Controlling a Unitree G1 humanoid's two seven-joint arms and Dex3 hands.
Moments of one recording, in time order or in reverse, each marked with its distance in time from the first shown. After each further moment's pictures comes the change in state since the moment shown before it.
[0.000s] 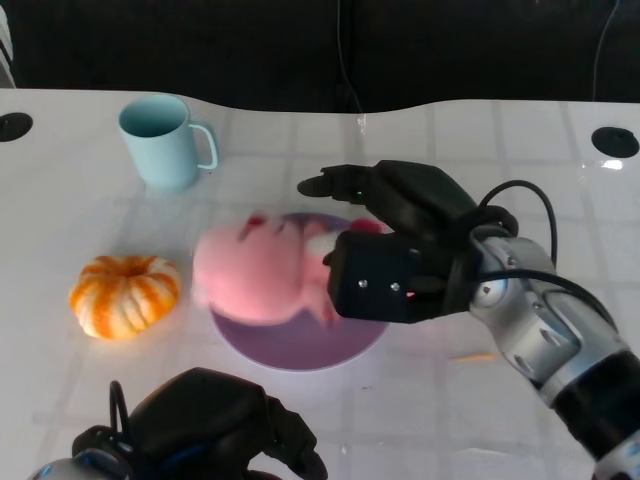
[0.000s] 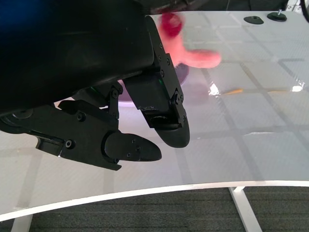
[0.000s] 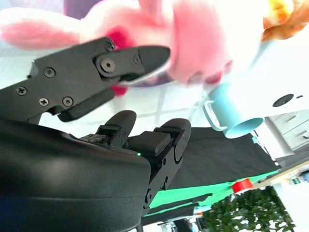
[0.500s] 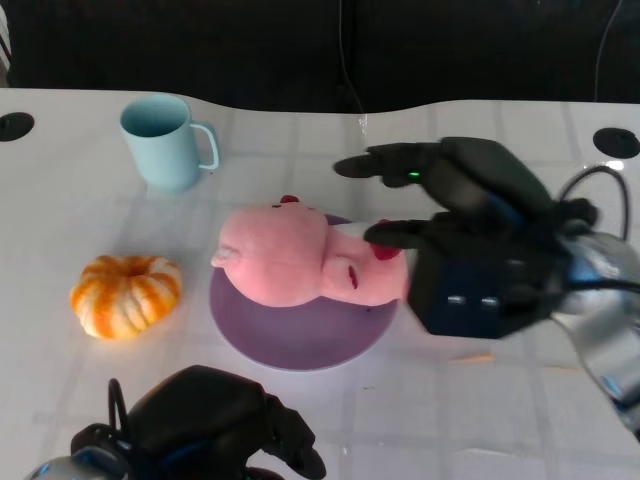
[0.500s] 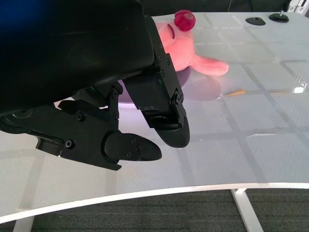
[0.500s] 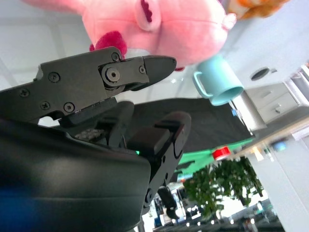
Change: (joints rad) left arm -0.007 0.005 0.001 0.000 0.001 0.004 0.001; right arm 0.187 -0.152 -0.147 -0.383 0.106 -0.041 0.084
